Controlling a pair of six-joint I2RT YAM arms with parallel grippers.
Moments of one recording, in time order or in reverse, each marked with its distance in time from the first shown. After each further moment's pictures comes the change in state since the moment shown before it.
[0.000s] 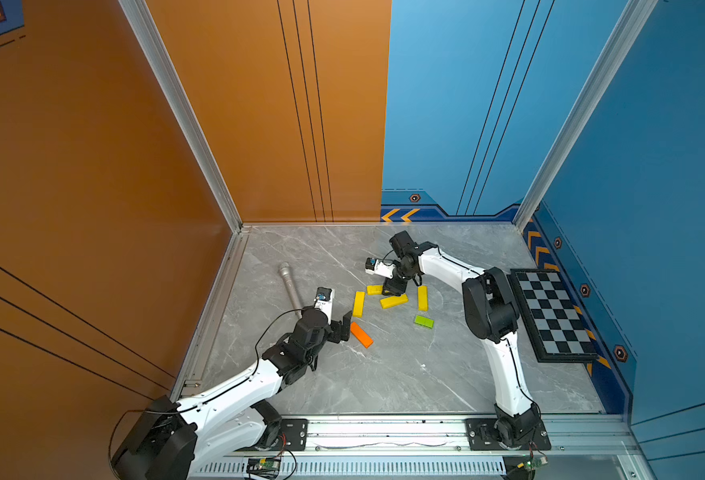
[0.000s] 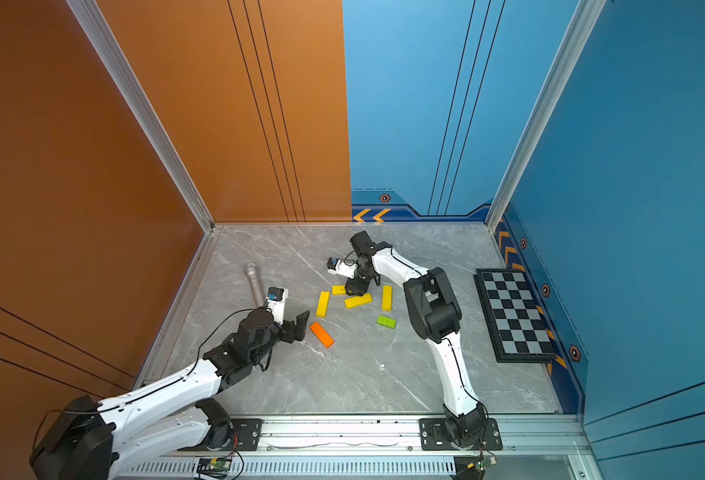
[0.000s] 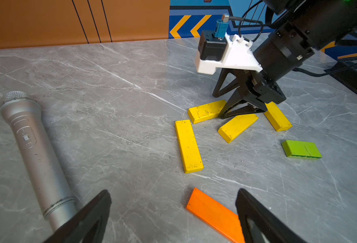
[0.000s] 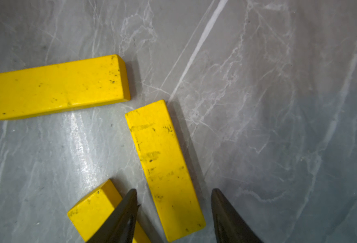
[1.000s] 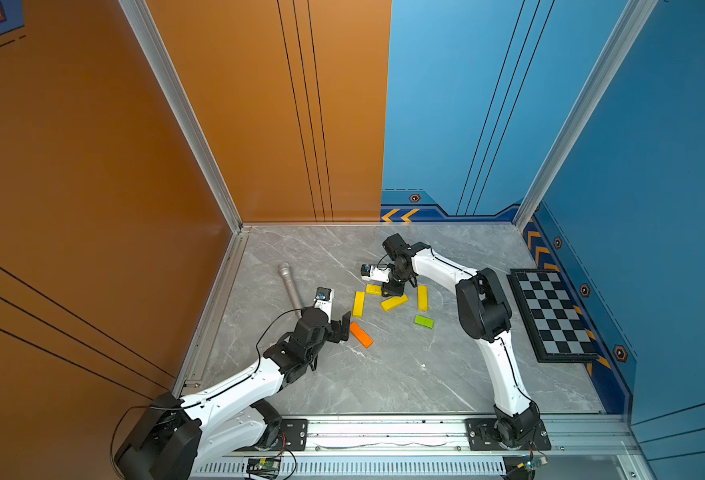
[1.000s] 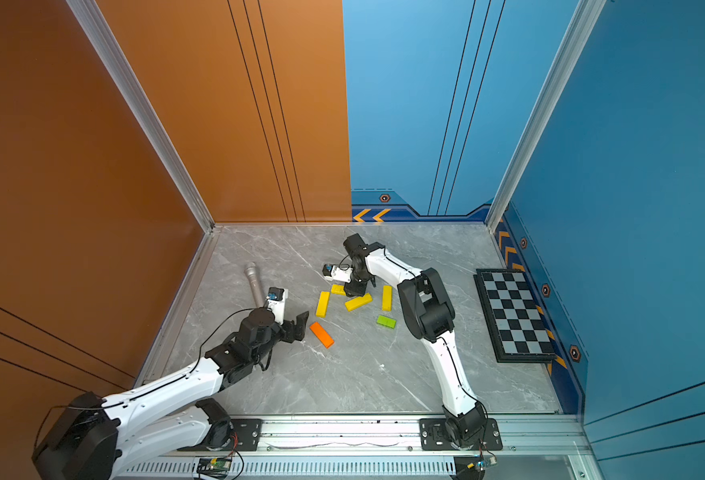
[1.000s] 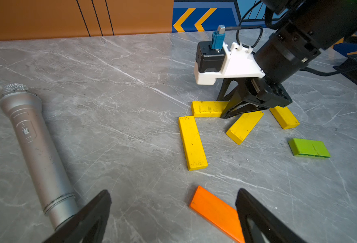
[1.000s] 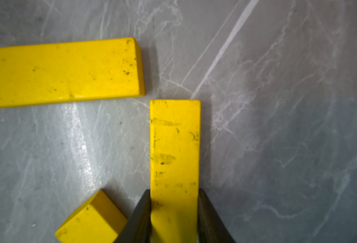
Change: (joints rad) left arm 0.012 0.023 0.000 0.000 0.003 -0.009; right arm 0.032 0.049 0.066 -0.085 0.074 -0.064
